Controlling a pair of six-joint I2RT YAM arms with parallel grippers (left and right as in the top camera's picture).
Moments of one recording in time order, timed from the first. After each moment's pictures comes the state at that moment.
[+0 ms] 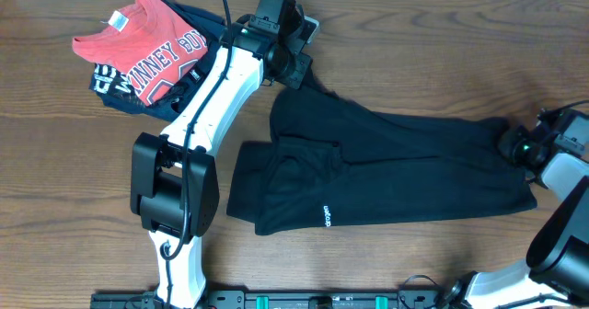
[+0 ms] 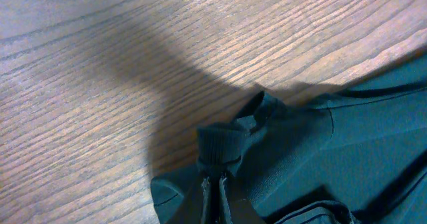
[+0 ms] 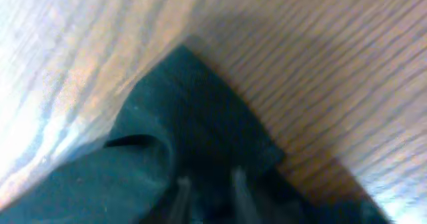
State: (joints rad) left arm -0.37 2.06 1.80 -0.83 0.23 0.10; right arm -0.55 1.76 0.83 -0.14 -0.29 0.28
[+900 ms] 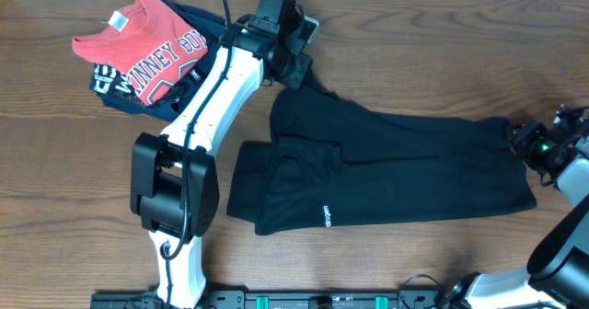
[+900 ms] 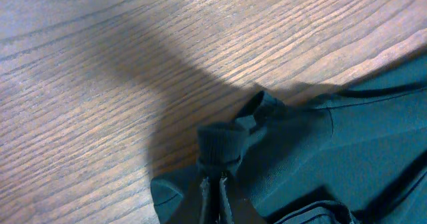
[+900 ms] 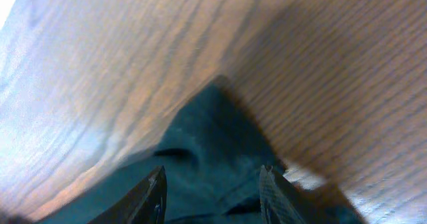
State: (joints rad) left arm -0.37 2.06 1.80 -0.83 0.23 0.10; right arm -0.63 1.71 0.86 -0.14 -0.45 0.27
